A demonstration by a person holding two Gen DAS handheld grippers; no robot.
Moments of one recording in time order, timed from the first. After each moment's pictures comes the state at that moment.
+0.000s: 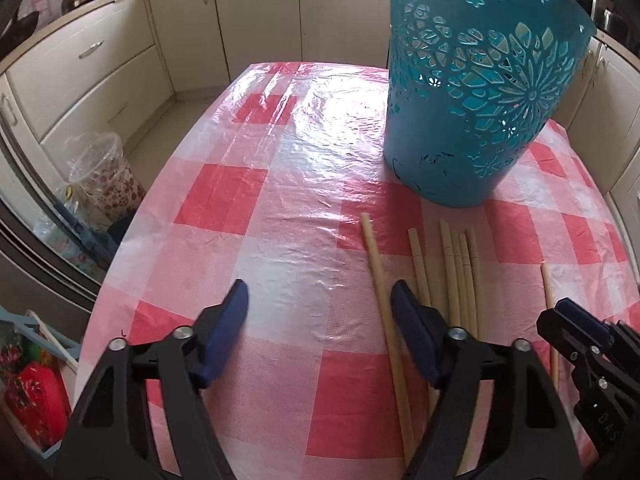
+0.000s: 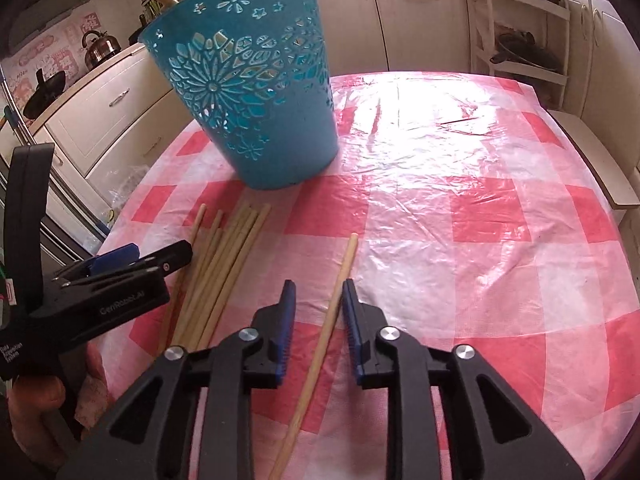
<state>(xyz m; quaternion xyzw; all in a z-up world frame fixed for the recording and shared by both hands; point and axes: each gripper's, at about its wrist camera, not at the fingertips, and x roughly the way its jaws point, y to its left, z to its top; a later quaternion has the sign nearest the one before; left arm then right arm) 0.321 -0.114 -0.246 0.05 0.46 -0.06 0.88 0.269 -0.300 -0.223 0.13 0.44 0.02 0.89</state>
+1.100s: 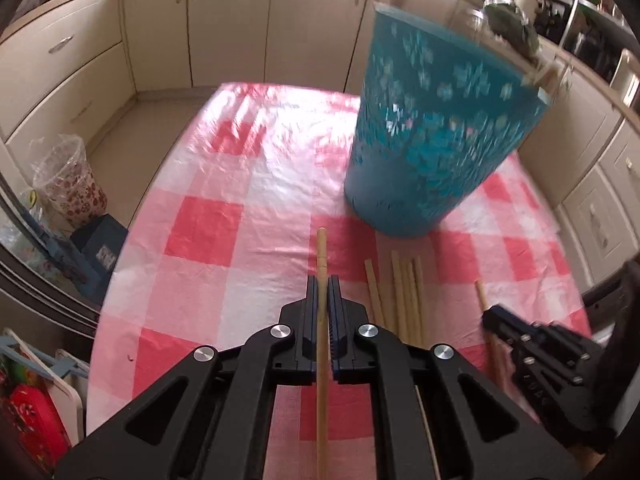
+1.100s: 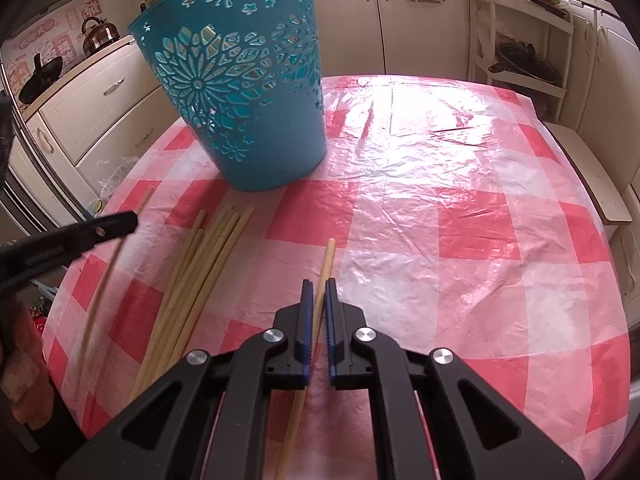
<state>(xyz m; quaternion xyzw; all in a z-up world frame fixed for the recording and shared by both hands) 0.326 -0.085 -0.193 -0.03 0.45 -0.14 0.88 0.275 -0.304 -0.225 0.10 0.44 0.01 0.89</state>
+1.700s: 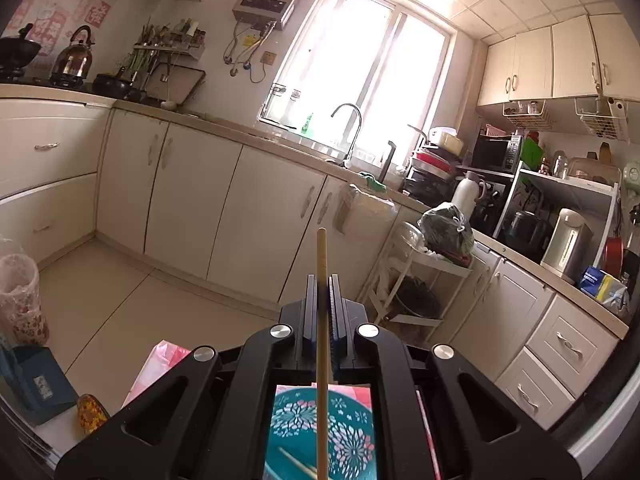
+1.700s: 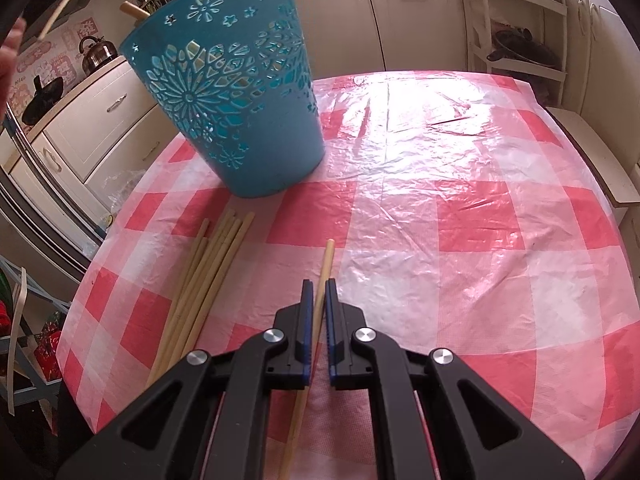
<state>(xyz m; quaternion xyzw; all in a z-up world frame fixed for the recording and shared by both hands) 0.395 -0.125 -0.009 -0.15 0.15 -0.20 0.96 0.272 -0.314 -0.226 0.14 0.44 0.02 0.89</state>
